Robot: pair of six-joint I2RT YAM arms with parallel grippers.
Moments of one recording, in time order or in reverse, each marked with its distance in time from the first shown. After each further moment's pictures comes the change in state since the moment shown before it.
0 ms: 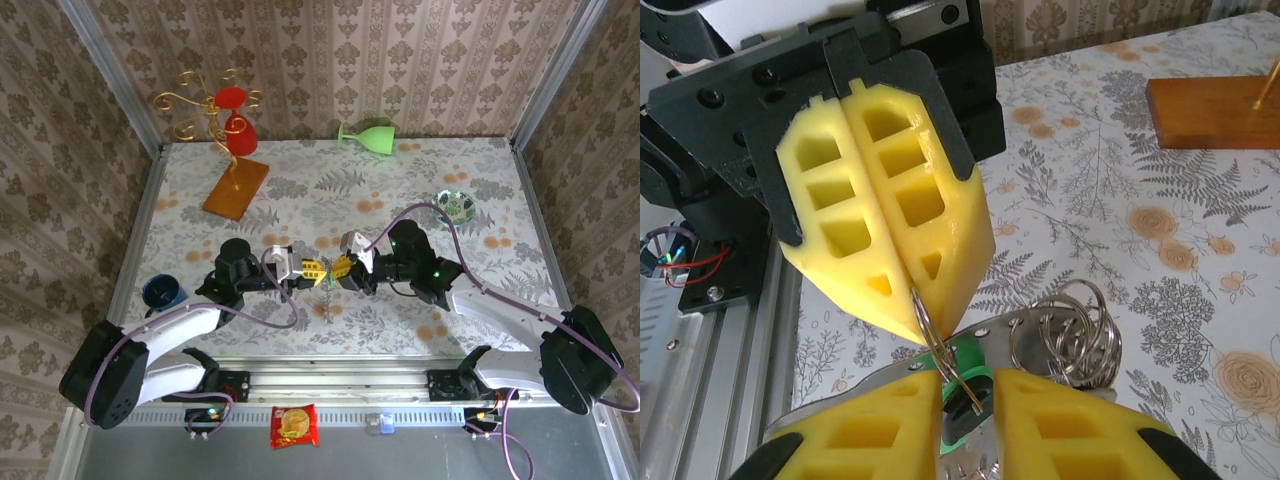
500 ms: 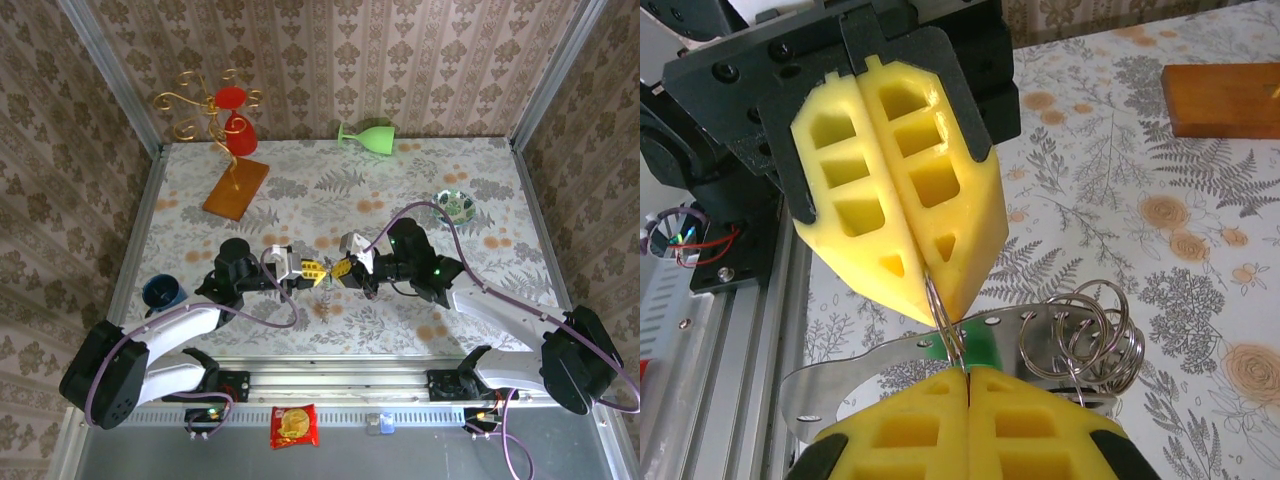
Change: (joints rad) left arm 0.006 0.000 0.000 0.005 0.014 -0.008; right arm -0.008 0.003 0.031 -0.084 -0.015 -0.046
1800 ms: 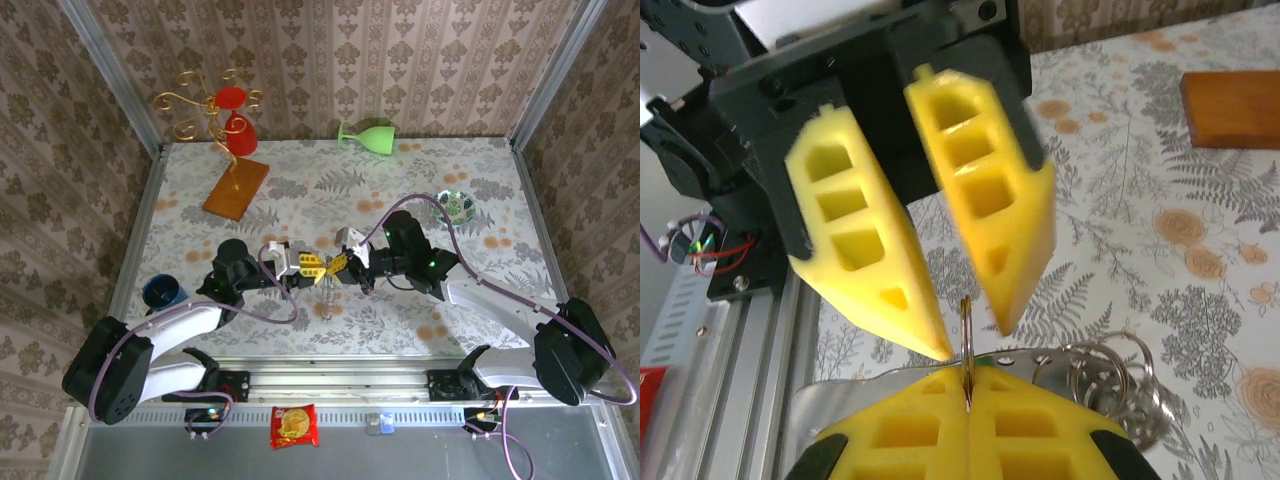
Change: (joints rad) left arm 0.008 0.017 -0.015 0.091 -0.034 -0.053; right arm -0.005 0.053 0.076 -0.048 -0.045 -0.014
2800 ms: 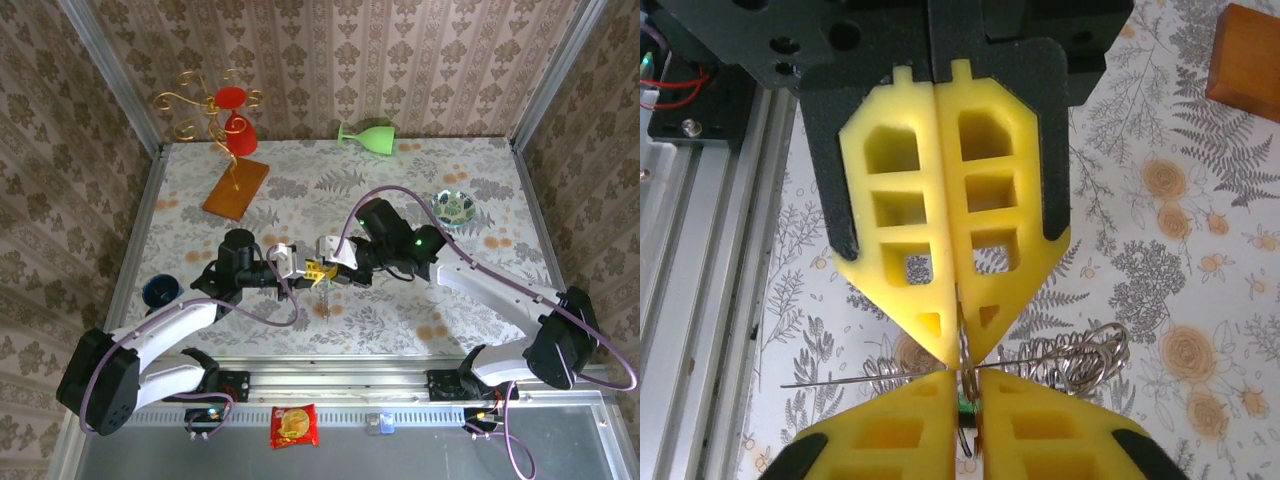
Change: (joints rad) left arm -0.001 -0.054 0.117 -0.419 0.026 0.226; right arm 0.097 0.085 0.312 -0.508 0.222 -0.345
